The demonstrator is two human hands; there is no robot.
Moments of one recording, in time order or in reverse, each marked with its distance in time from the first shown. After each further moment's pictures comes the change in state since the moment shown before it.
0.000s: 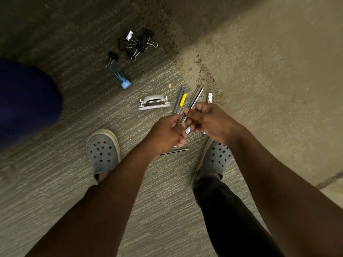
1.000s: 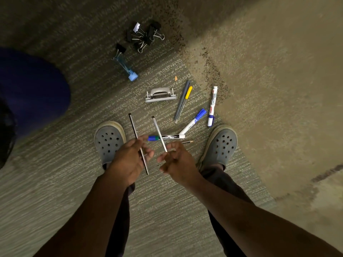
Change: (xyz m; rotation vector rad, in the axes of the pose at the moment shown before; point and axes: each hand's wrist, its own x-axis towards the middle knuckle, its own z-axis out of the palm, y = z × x) left_hand -0.069 -0.074 -0.044 -0.781 0.411 -0.373; right_hand -0.054 0.088 0.132 -0.053 0.189 0.124
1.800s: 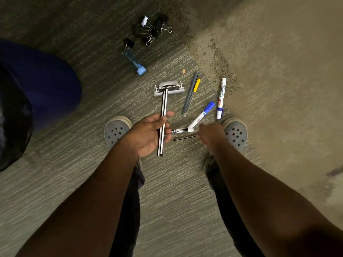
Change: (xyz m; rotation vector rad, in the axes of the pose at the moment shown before) left_hand 0.013 0.030 0.016 0.125 -0.484 0.010; right_hand 0.092 0.020 -0.071 0.014 0.337 0.320
